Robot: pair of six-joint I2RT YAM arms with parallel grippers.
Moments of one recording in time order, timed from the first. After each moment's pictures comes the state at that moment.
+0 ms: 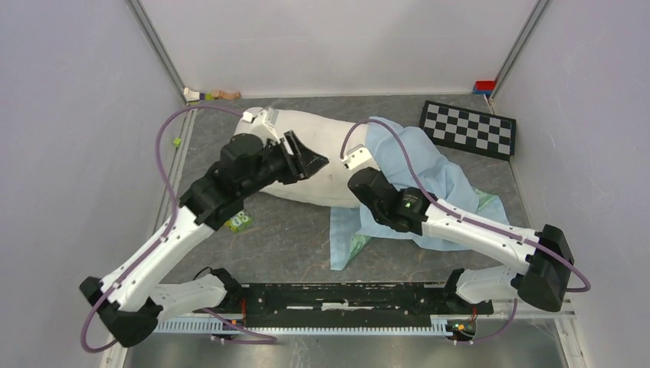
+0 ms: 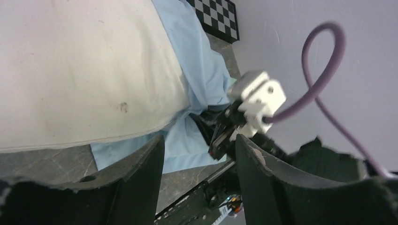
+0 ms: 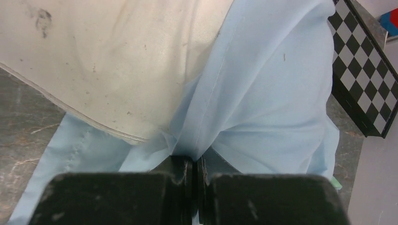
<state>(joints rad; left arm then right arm) -0.72 1.07 1.20 -0.45 0.02 -0.82 1.00 1.30 1.01 -0.48 0.70 0.10</state>
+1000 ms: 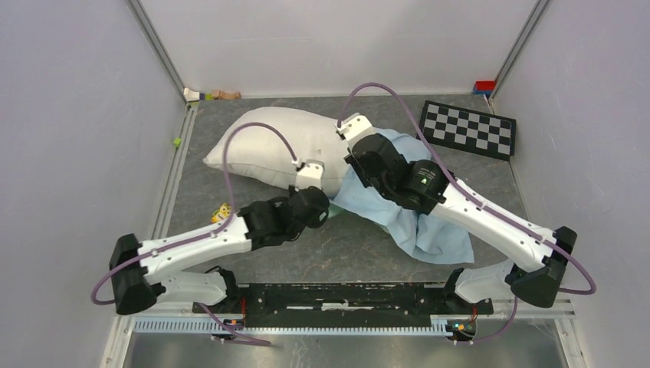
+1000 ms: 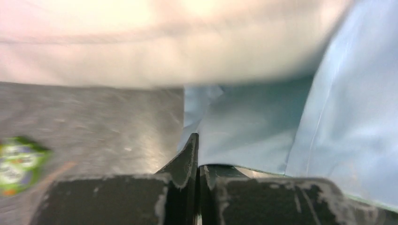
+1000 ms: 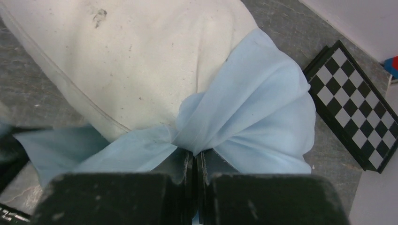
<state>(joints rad) -1.10 1.21 0.91 -0.49 -0.51 -0.60 0.97 1.36 1.43 -0.71 0.57 0.06</state>
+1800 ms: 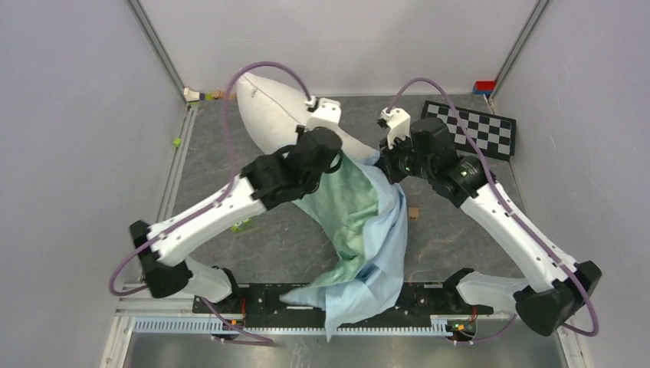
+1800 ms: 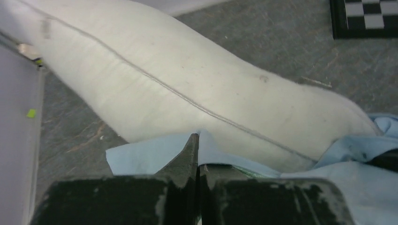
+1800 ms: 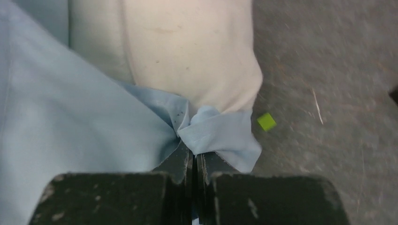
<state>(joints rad) -1.05 1.34 1.53 -0.67 -0.91 -0.24 0.65 1.17 1.30 -0.64 -0.16 0.03</state>
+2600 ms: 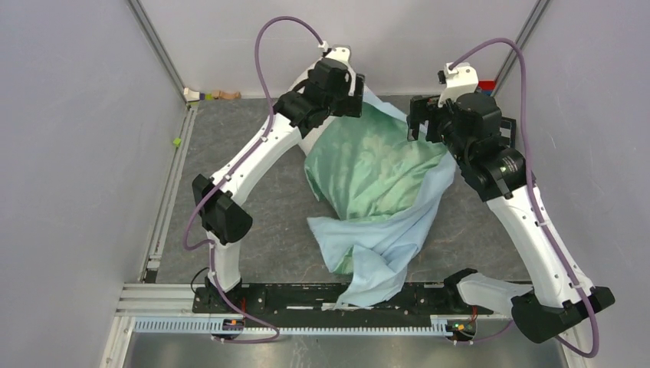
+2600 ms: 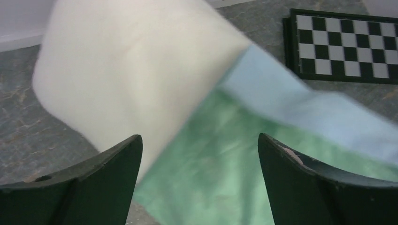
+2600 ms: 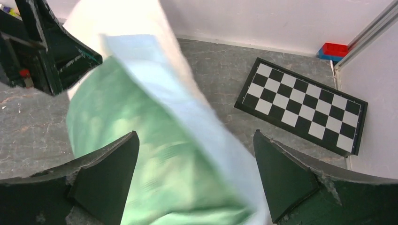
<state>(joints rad) -0.71 1.96 2.14 -0.68 -0.31 -0.27 0.42 1.15 1.46 -0.60 0.27 0.06</state>
